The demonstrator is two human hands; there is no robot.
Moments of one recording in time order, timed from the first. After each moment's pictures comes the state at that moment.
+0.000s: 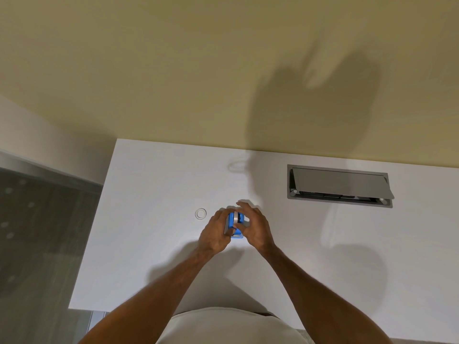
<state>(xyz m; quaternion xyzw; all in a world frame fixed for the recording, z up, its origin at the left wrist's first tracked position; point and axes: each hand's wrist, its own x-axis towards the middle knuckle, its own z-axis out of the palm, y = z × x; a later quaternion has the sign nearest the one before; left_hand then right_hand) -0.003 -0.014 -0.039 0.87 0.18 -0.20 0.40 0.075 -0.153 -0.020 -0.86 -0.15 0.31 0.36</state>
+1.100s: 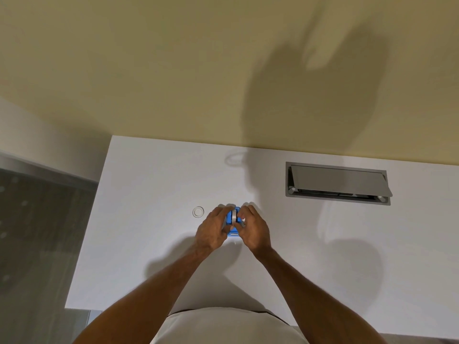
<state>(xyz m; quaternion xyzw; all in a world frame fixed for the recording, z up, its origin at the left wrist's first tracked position) 0.003 -0.008 -0.039 0.89 0.15 -0.21 0.37 0.064 -0.156 -0.034 -0.89 -0.13 0.30 0.32</state>
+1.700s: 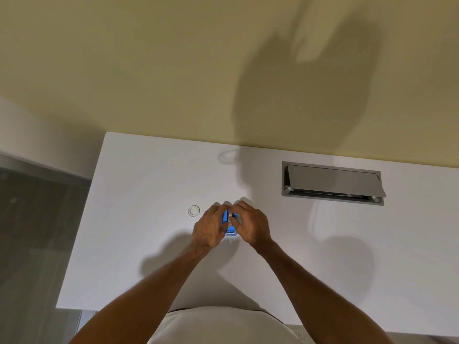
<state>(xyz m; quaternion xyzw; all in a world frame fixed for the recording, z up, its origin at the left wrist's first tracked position) 0.006 -0.011 -0.043 0.91 0.16 -0.20 0.33 0.085 -0.157 -0.028 -0.90 -0.28 0.24 0.23</state>
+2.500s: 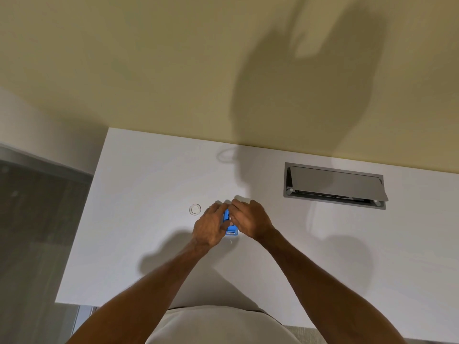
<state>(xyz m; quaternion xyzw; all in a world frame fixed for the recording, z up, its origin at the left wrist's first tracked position) 0.006 -0.009 -0.047 0.91 0.16 -0.20 0.33 0.108 -0.152 -0.031 -0.84 -0.50 0.11 0.14</state>
